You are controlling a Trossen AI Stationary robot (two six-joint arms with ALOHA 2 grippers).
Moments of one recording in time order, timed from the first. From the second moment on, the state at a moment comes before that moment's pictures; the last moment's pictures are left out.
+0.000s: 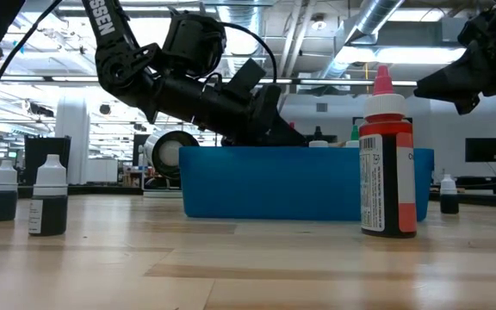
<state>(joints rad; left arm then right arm) 0.00 1.98 0.86 0.91 -0.28 -0.08 0.26 0.03 0.19 -0.40 0.50 0.25</state>
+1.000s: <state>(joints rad) 0.04 1.95 0.86 0.97 -0.30 -0.03 0.26 0.03 0.19 -0.40 0.49 0.25</state>
